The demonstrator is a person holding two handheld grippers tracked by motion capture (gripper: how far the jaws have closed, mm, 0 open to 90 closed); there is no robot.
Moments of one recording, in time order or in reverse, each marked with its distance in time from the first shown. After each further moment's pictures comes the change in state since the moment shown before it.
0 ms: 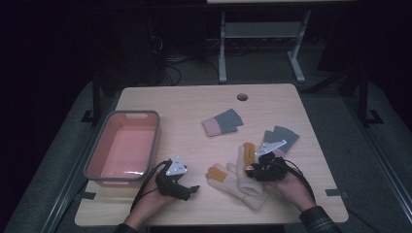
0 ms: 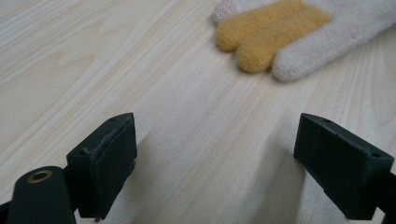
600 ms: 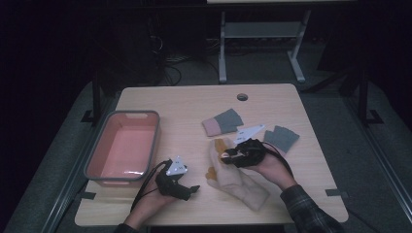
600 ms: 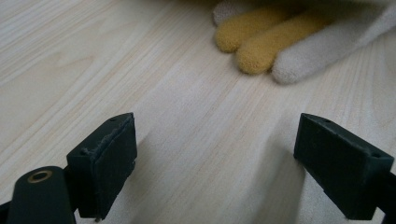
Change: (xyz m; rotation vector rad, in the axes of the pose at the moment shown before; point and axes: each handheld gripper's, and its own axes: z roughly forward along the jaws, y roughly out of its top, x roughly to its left) left arm 0.000 0.001 0.000 0.002 0.003 0.005; right arm 0.017 0.074 0.018 -0.134 0.183 -0.287
